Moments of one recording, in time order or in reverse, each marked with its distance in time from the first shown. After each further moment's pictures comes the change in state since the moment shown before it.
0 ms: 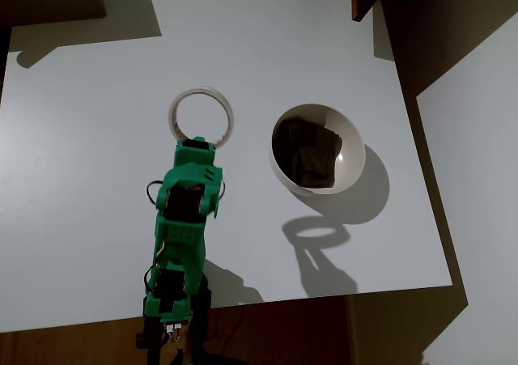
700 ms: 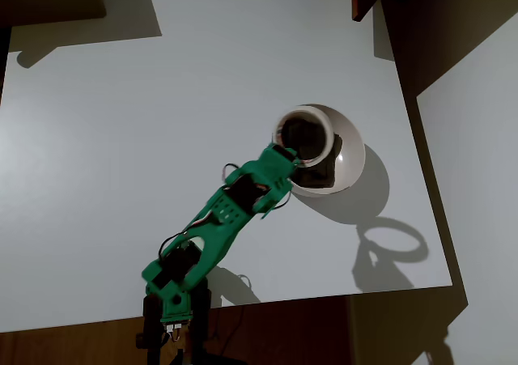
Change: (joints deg) arm 35.2 -17.1 3.0 -22.7 -6.3
